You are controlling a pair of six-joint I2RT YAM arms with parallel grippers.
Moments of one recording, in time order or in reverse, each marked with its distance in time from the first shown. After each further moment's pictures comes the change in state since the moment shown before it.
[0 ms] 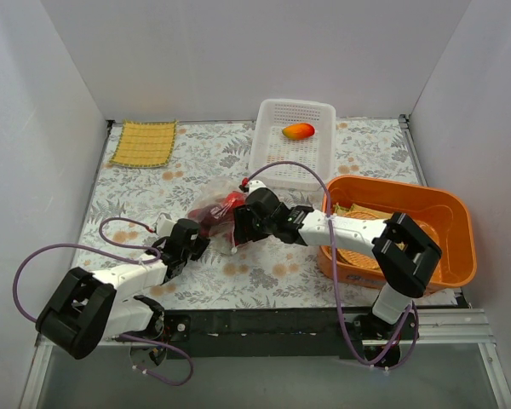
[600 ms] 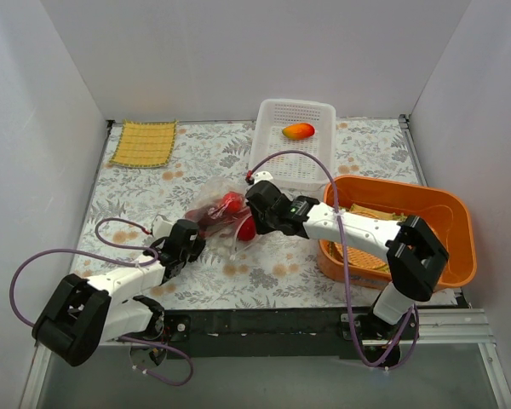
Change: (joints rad) left arm 0.000 -0.045 0.013 -0.099 -0.047 -0.007; right arm -0.002 -0.045 0.112 -0.274 0.204 -0.064
